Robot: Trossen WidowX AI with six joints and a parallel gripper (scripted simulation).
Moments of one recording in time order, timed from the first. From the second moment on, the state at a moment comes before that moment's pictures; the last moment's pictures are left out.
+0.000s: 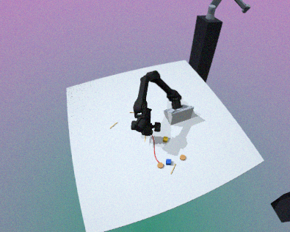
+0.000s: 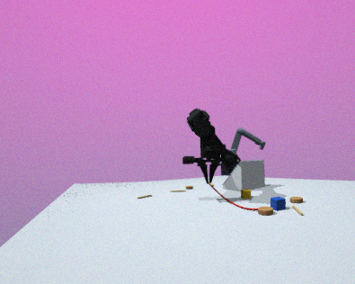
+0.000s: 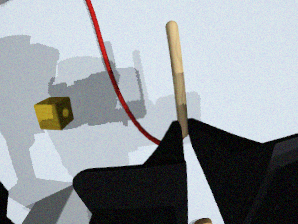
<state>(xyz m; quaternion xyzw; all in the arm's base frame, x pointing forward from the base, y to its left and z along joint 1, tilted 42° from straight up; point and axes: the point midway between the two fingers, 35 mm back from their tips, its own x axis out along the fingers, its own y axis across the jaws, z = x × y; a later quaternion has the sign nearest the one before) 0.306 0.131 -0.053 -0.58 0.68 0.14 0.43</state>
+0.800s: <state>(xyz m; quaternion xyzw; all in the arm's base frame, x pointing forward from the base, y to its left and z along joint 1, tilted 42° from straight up) 0.316 0.145 -0.066 -0.71 0.56 0.41 0.15</state>
